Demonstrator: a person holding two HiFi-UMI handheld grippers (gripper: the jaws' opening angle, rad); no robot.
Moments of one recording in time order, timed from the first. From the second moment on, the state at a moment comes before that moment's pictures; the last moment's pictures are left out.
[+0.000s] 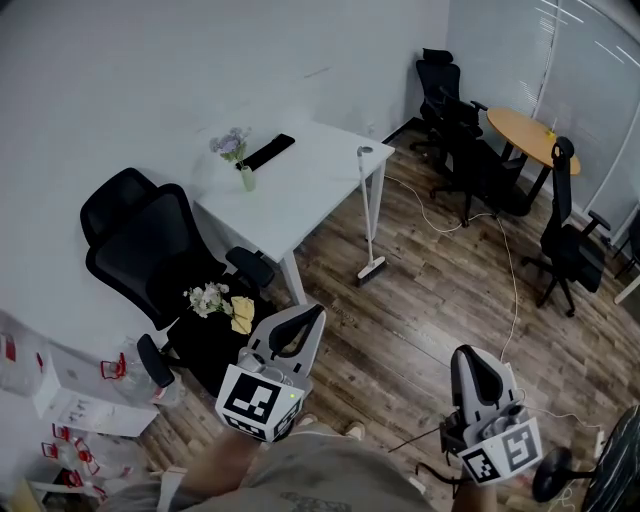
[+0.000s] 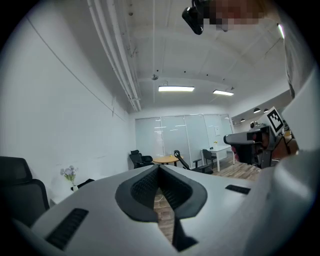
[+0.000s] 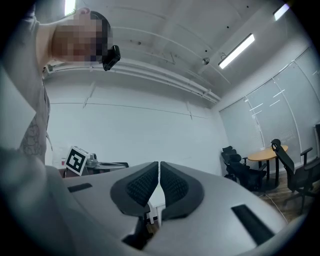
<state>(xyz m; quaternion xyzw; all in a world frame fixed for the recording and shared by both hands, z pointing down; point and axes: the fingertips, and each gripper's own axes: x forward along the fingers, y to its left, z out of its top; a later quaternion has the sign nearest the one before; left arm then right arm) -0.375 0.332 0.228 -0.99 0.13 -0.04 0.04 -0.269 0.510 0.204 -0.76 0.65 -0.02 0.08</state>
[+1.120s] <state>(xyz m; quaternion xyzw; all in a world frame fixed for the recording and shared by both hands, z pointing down) -0.222 0.217 0.248 -0.99 0.11 -0.04 0.05 -0.120 0.395 0.232 -0.75 0.65 -0.02 0.08</state>
